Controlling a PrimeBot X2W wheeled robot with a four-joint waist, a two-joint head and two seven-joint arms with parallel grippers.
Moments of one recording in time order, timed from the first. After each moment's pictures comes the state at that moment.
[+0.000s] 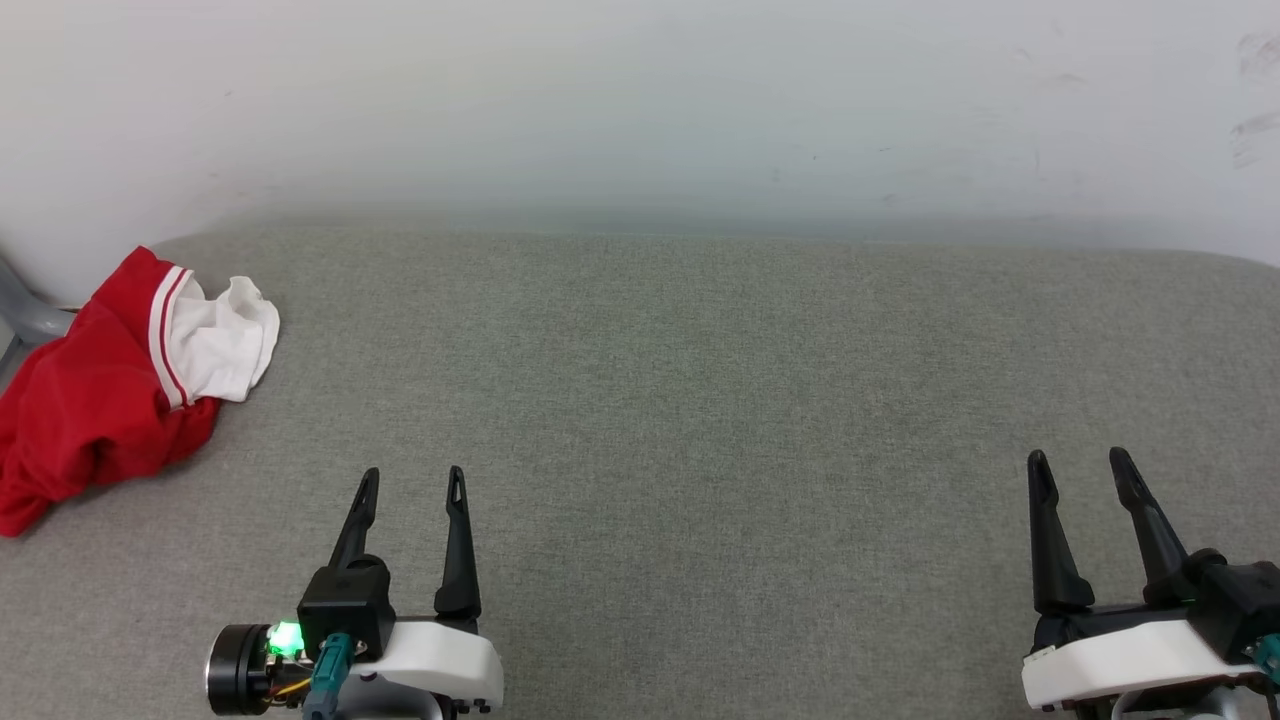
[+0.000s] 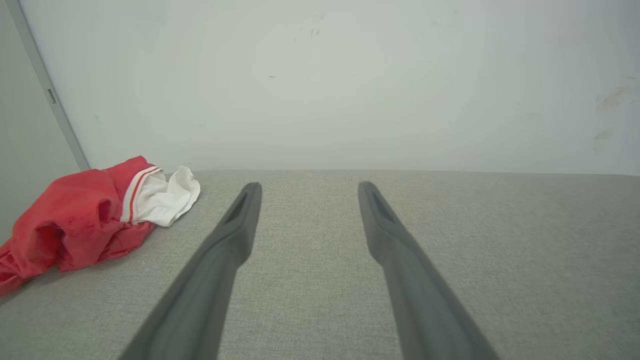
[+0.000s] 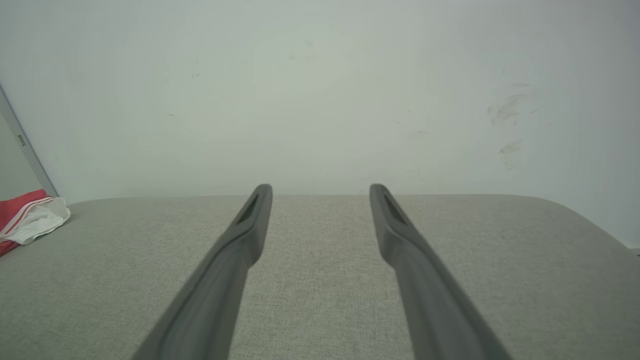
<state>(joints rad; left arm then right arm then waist) -0.03 0.05 -0.12 0.12 -0.07 0.13 -0.26 0.01 -0.05 -0.08 0.07 0.14 0.13 -0.26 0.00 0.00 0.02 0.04</state>
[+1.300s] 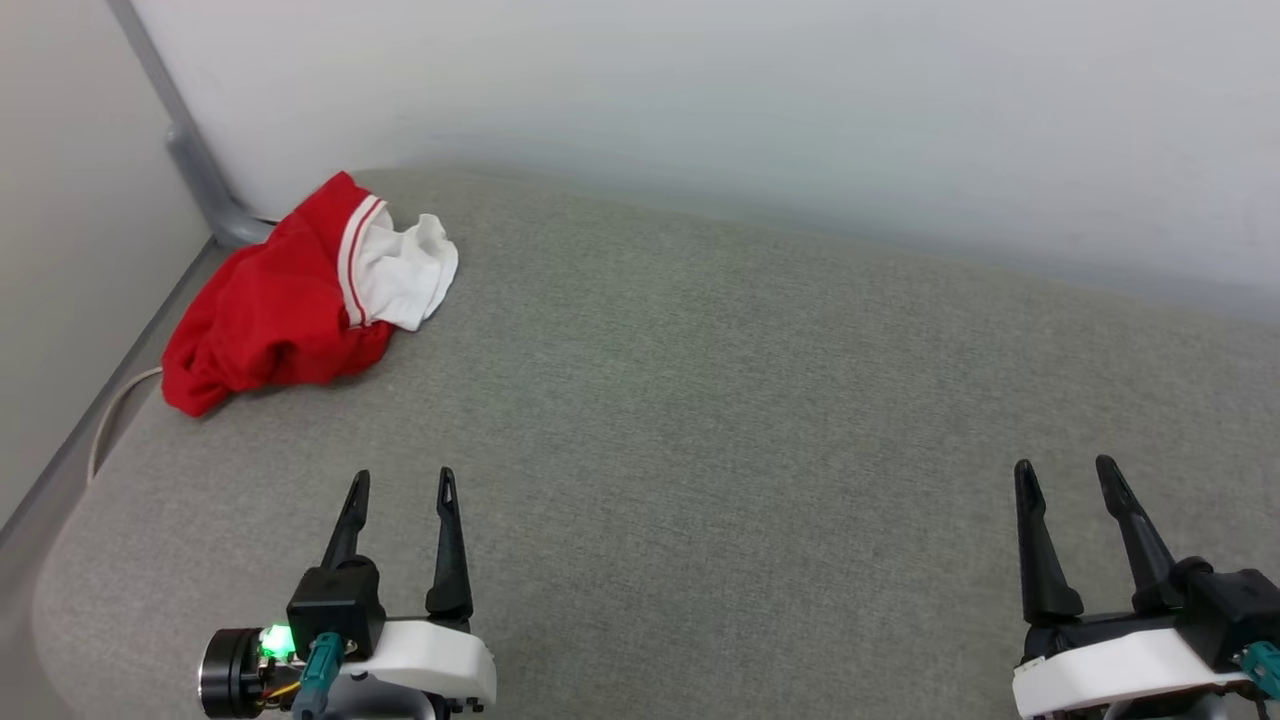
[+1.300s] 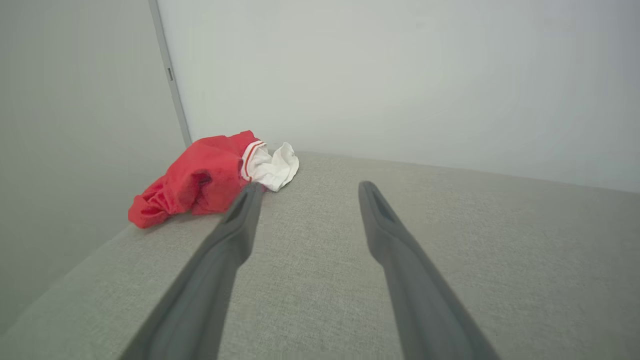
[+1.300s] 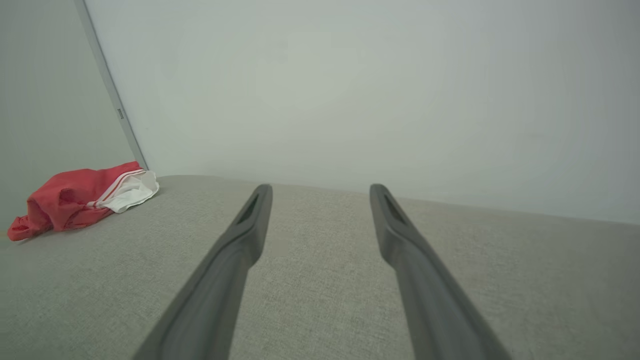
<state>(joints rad) -0.03 0.05 -0.11 0.13 -0.08 0.13 -0.26 0.02 -0.05 -0.06 0.06 0.14 0.13 -0.26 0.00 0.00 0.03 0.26</state>
